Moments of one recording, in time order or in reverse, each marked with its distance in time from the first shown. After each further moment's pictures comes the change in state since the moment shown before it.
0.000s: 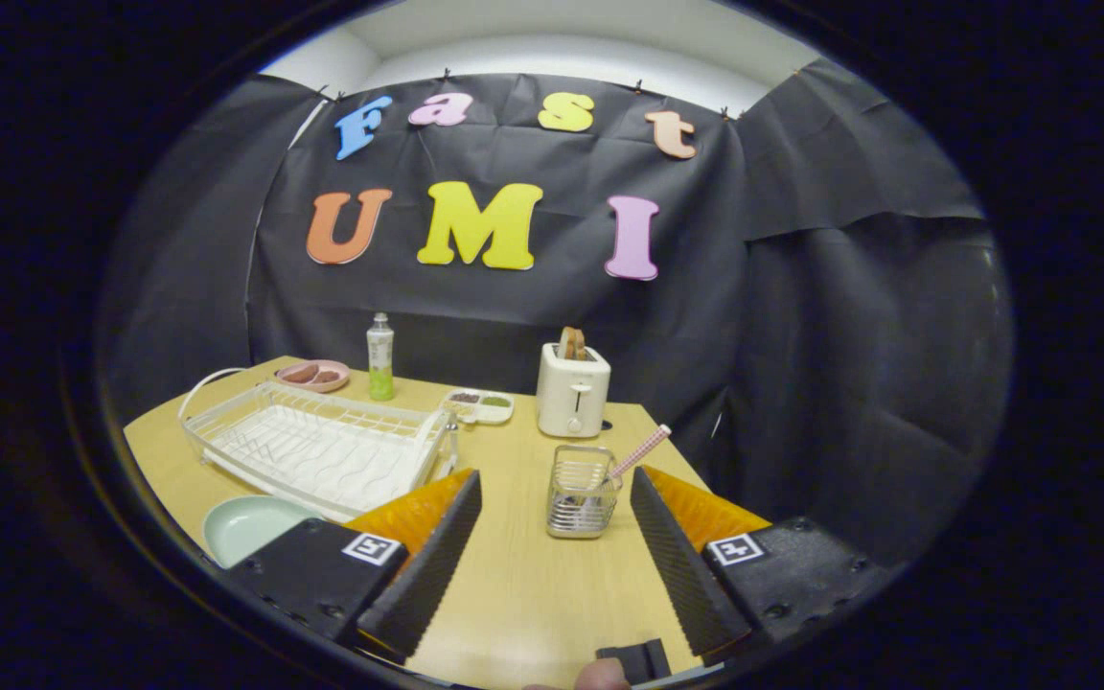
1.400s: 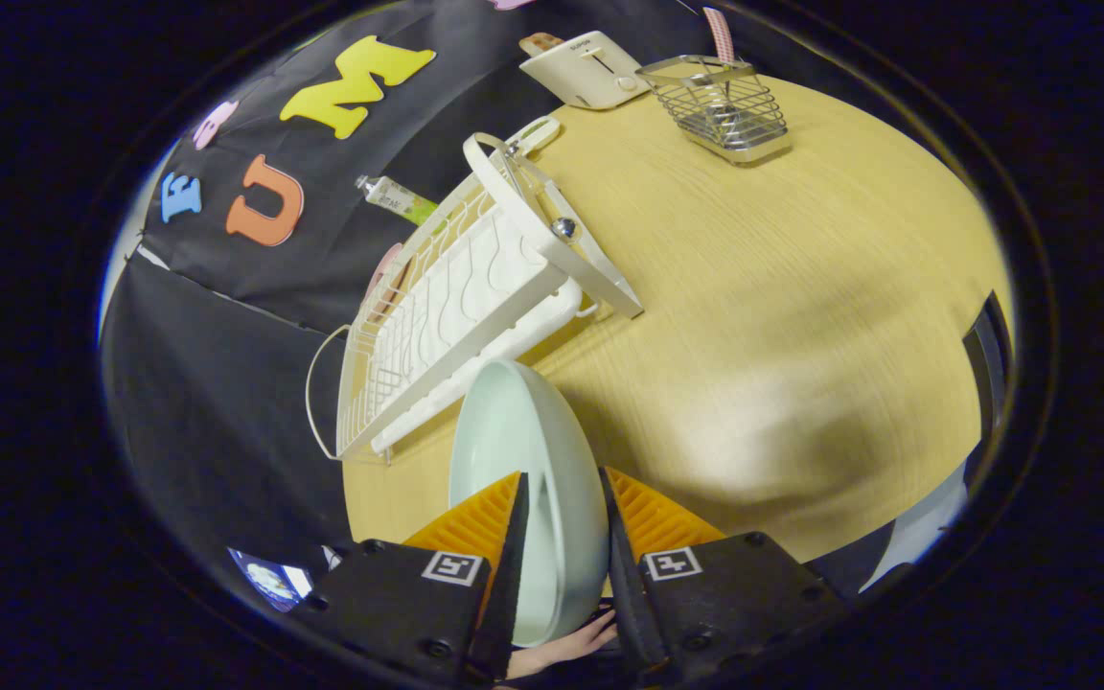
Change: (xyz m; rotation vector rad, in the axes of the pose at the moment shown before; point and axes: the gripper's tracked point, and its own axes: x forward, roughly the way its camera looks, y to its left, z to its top) arm -0.035 0.207 -0.131 0.684 0.915 0.413
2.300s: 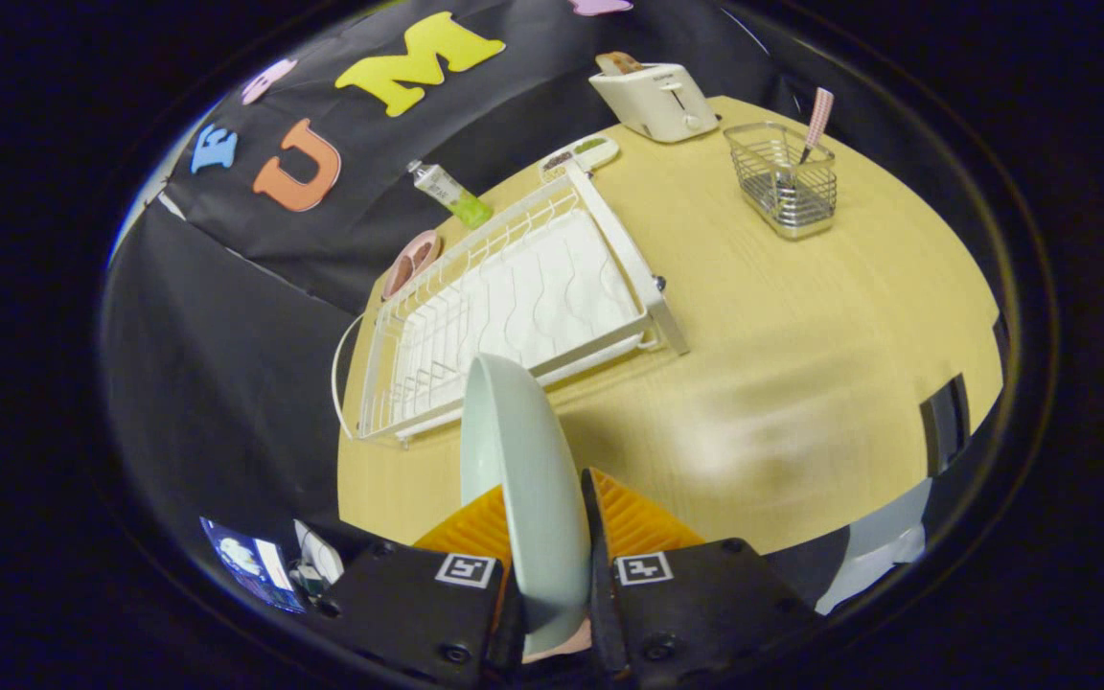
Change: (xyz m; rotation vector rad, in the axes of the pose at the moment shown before) arm -0.036 0.040 -0.005 -0.117 0.012 -0.039
